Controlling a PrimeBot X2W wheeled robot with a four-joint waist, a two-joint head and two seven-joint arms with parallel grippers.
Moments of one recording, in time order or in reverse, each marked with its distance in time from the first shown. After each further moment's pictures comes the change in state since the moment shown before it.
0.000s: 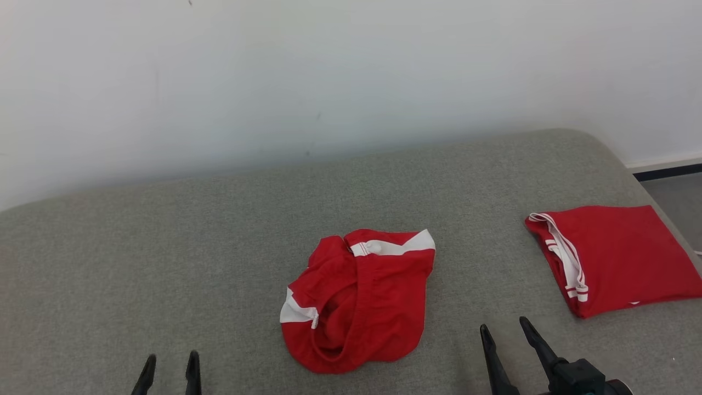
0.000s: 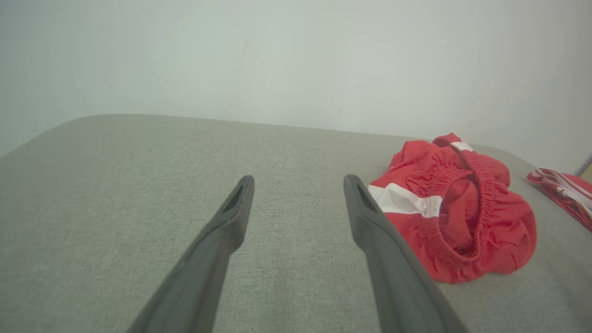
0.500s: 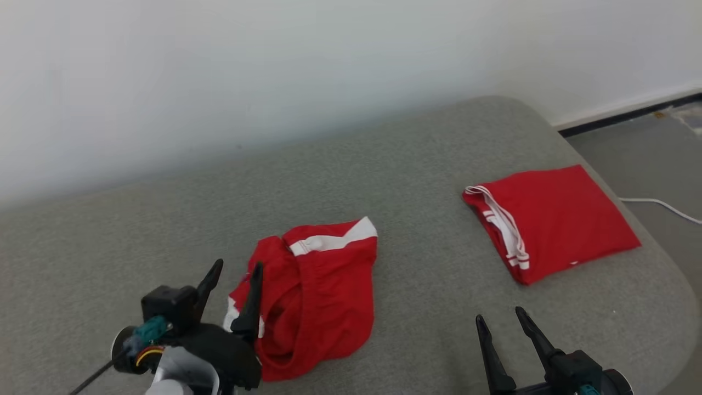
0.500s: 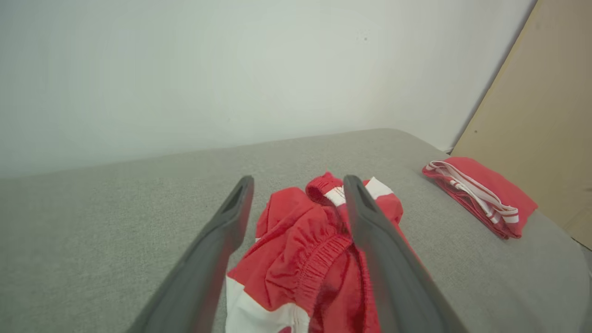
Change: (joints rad) left arm -0.355 0.000 -0.172 0.077 -0.026 0.000 0.191; right arm -0.022 0.000 0.013 -0.006 0.001 0.000 0.000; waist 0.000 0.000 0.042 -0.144
